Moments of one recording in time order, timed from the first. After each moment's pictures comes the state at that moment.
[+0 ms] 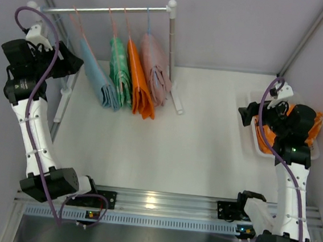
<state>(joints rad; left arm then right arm) 0.43 1.30 1.72 -0.75 0.58 -0.17 -0.17 0.85 0.96 -0.34 -0.56 -0.15</state>
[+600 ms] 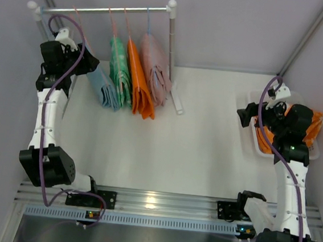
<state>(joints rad) 0.23 1.43 1.49 -0.39 0.40 -0.25 -0.17 0.87 0.94 -0.34 -0.56 -0.14</state>
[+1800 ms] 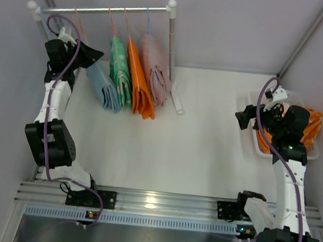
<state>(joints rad) 0.25 1.65 1.47 0.01 0.62 -0.65 -0.17 0.88 0.90 -0.34 -0.57 -0.15</state>
